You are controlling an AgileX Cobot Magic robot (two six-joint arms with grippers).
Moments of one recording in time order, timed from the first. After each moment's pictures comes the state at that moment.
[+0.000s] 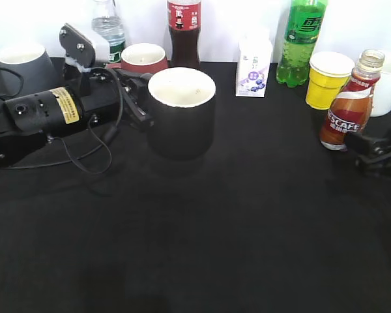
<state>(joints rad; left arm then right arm) -0.38 1.90 -0.86 0.68 -0.96 -0.35 -0.01 1.76 -0.29 -0.24 -1.12 0.16</state>
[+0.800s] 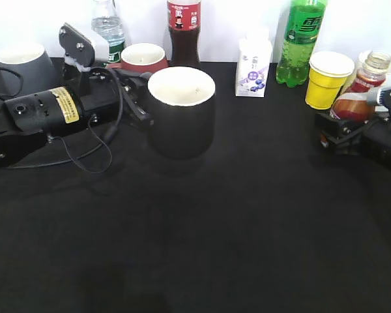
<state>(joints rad) -0.38 1.90 -0.86 0.68 -0.96 -0.35 -0.01 1.99 -0.56 -0.41 -1.13 0.16</state>
